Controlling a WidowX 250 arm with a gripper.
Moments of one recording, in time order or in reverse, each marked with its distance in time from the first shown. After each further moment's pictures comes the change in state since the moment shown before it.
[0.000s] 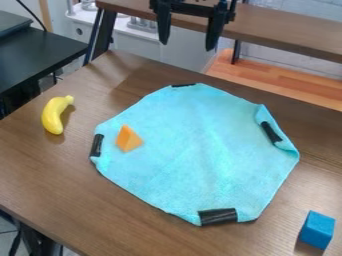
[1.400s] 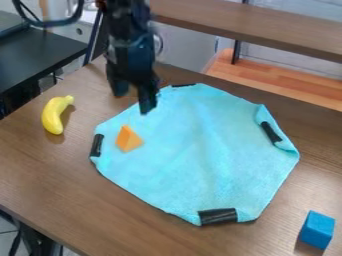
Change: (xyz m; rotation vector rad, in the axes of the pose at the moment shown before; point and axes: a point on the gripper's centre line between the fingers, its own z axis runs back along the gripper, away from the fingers) arm -0.004 0.068 -0.107 -0.095 -0.162 -0.660
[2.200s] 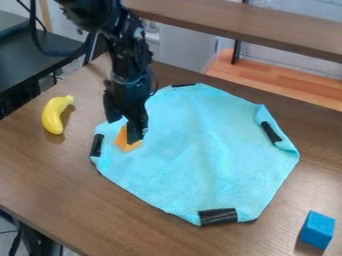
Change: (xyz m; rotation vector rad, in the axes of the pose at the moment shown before) arm -0.022 0.007 -0.049 0.084 0.114 -0.140
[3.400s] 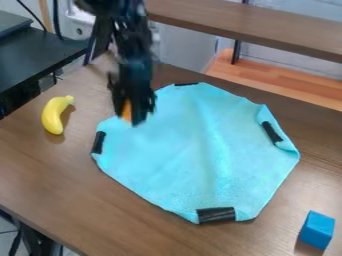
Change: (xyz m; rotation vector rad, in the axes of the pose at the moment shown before) arm 0.023 0.029 0.002 -0.126 0.069 0.235
